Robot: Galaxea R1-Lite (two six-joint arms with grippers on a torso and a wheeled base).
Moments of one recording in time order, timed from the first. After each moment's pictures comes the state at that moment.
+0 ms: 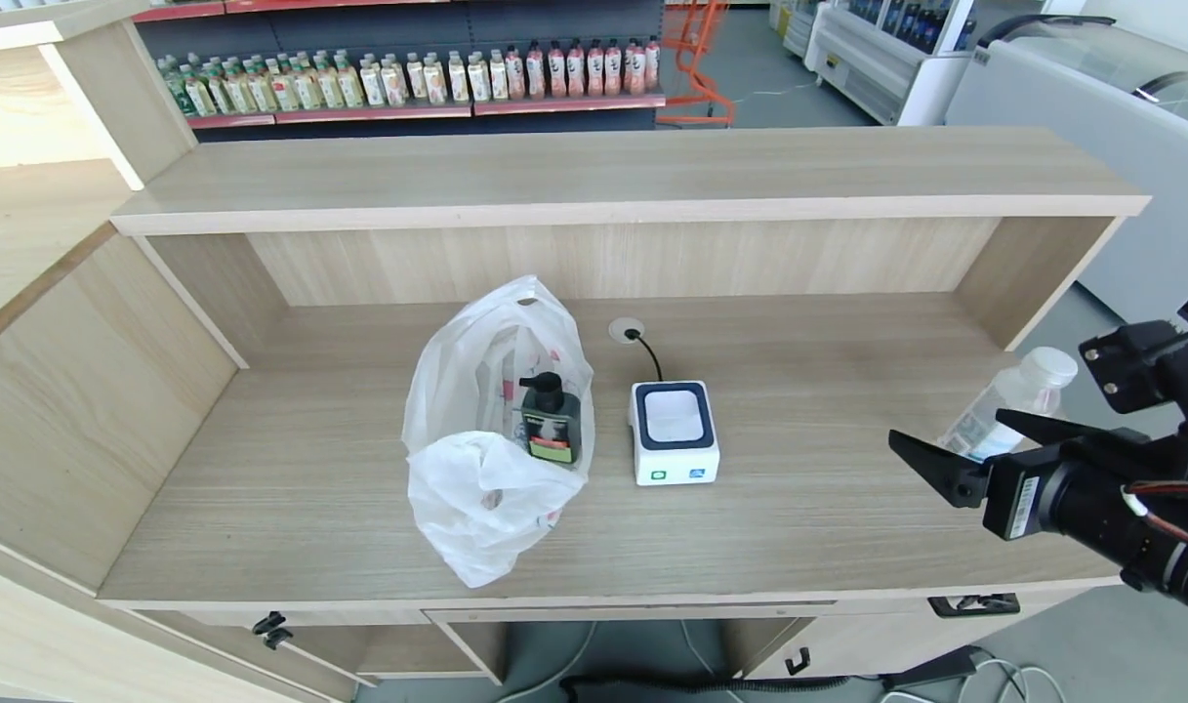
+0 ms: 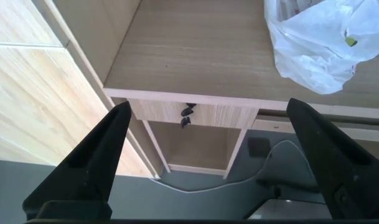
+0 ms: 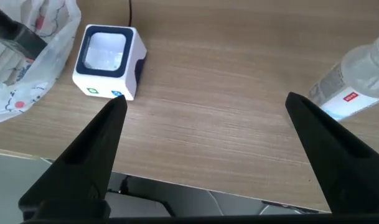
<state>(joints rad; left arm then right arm) 0.00 0.00 0.00 0.05 0.13 0.00 0.36 1.32 -0.39 -0.76 -0.13 -0.04</state>
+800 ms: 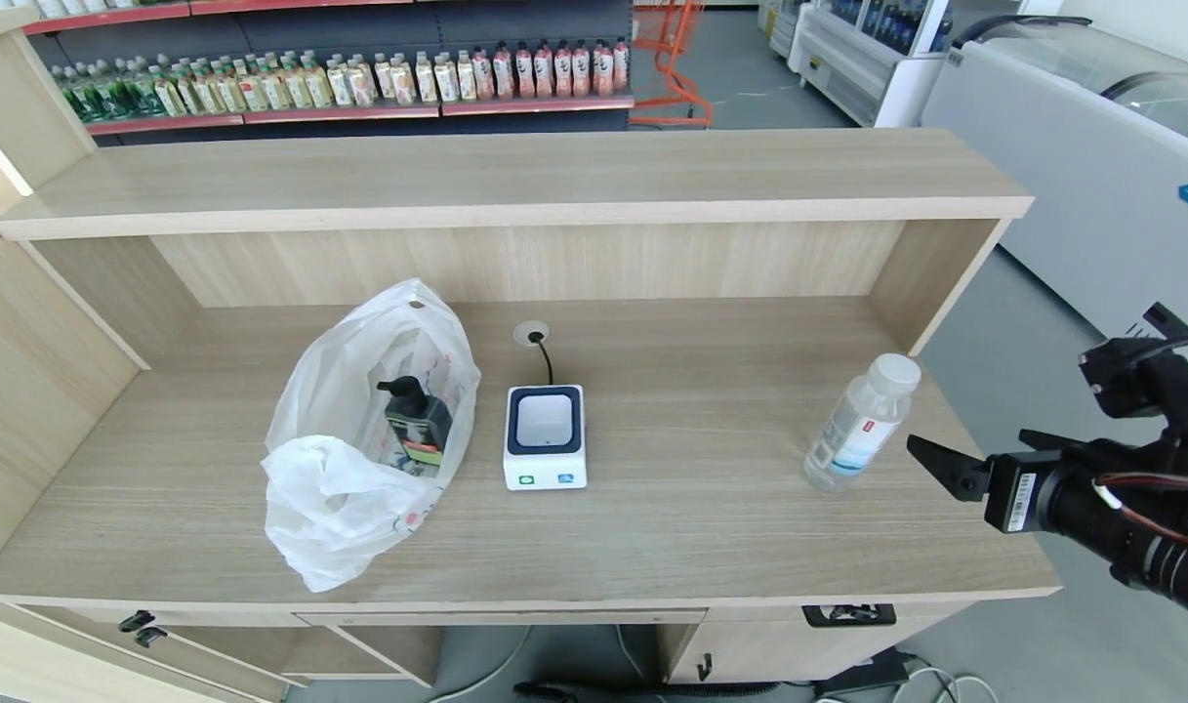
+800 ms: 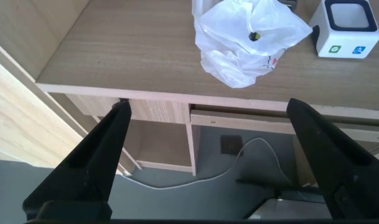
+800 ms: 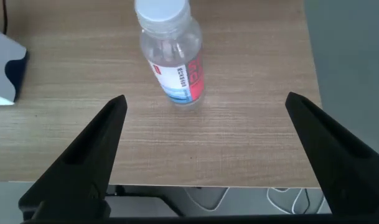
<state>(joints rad) 0.00 0.00 0.00 0.05 0.13 0.00 0.28 1.38 -0.38 -0.76 -0.20 0.04</state>
